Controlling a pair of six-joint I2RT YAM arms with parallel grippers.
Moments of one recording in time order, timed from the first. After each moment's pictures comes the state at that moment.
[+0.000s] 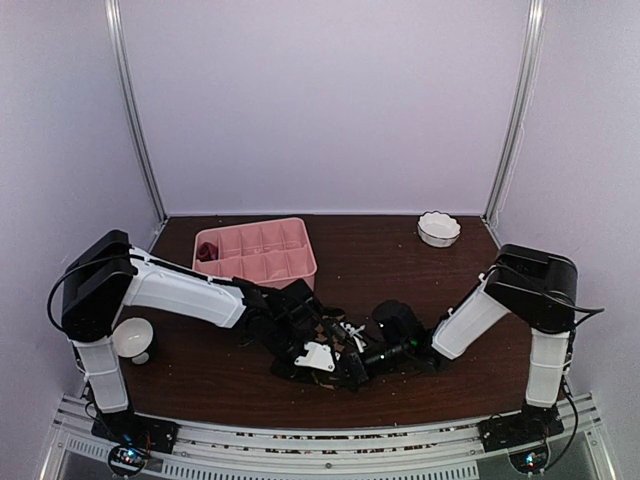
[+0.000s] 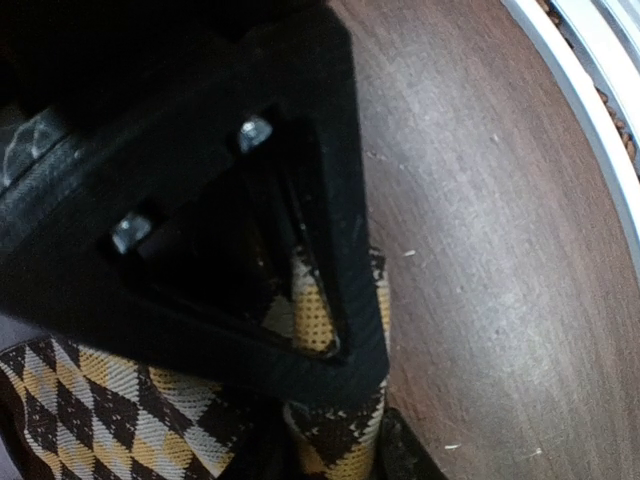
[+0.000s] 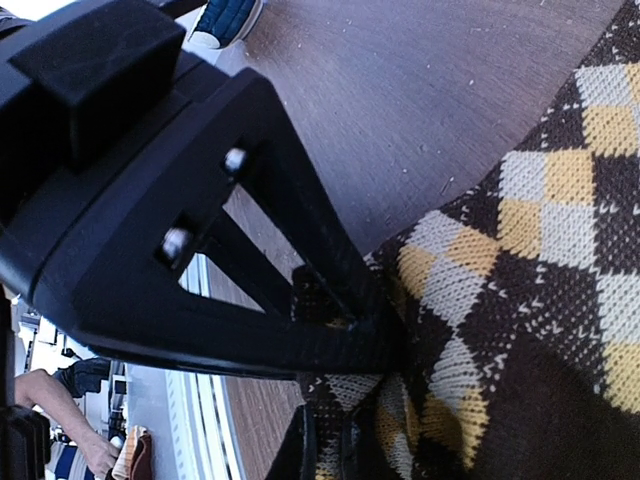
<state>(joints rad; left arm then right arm) -1.06 1.88 1.12 -0.42 0.28 0.91 0.94 1.98 0.66 0.69 -0.69 0.66</state>
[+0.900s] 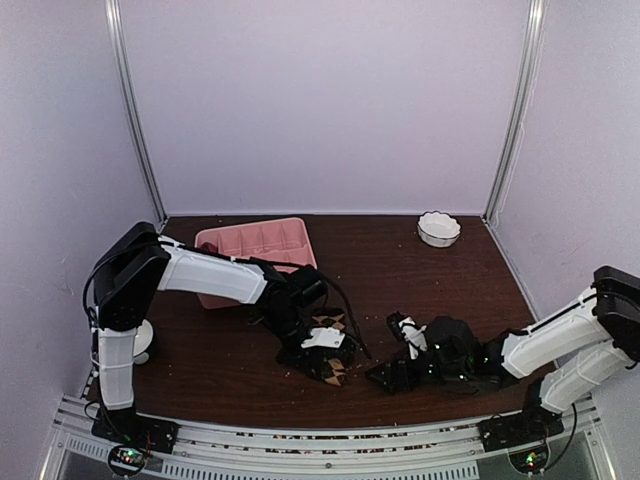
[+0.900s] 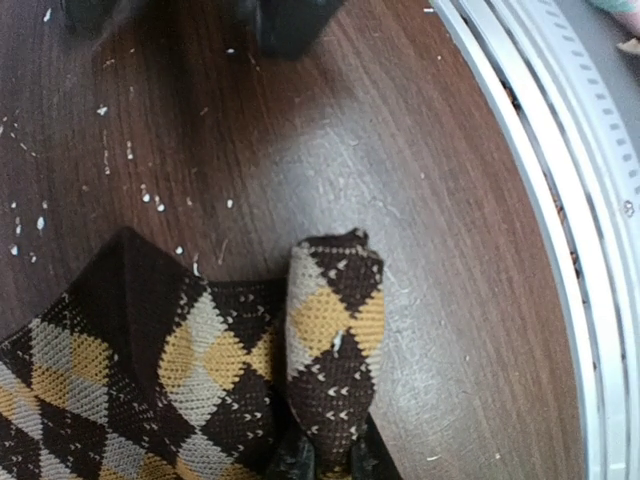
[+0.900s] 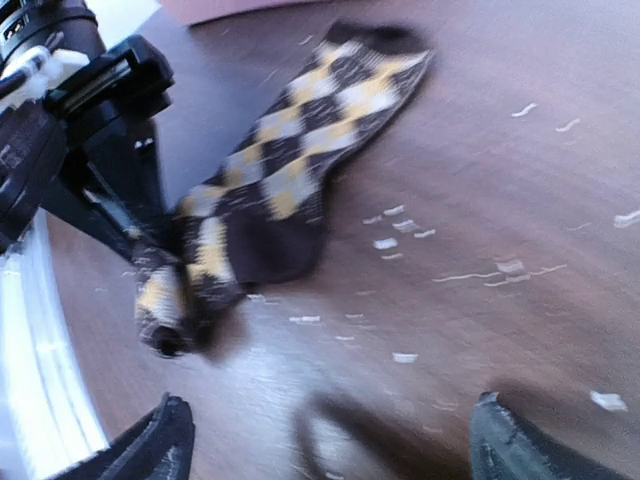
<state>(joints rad) -0.96 2.06 1.35 -0.68 0.57 0.87 1.01 1.43 0.31 0.50 -0.05 0.52</state>
